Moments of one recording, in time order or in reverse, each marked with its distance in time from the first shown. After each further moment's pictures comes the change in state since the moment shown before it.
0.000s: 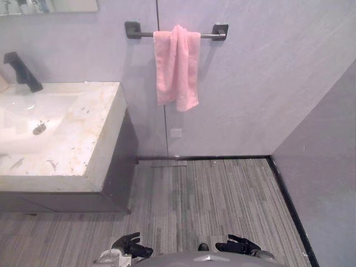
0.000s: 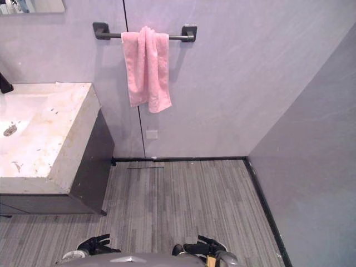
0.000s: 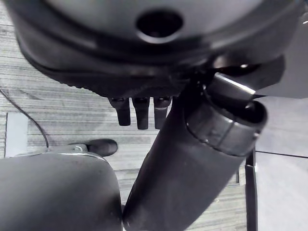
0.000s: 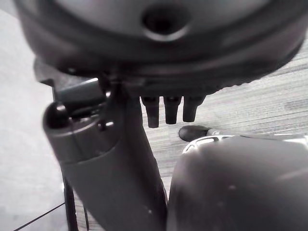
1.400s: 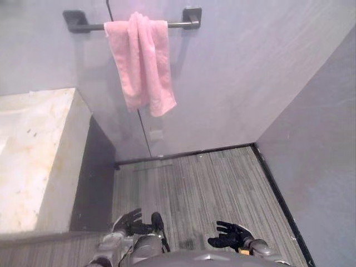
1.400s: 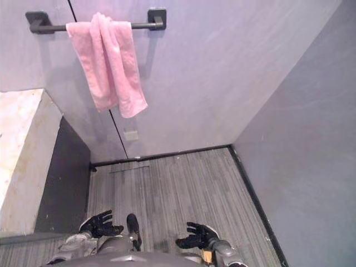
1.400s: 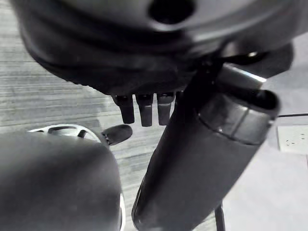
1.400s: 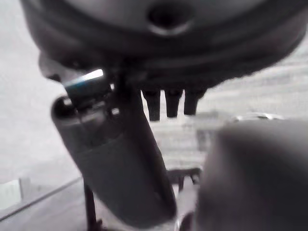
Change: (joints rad) left arm -0.039 0.000 0.047 -0.045 -0.020 -0.102 0.012; right arm -0.026 -0.014 0.061 -0.030 -0.157 -0.110 0.082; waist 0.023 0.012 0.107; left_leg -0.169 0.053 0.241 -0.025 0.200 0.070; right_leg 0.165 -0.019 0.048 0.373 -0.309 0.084
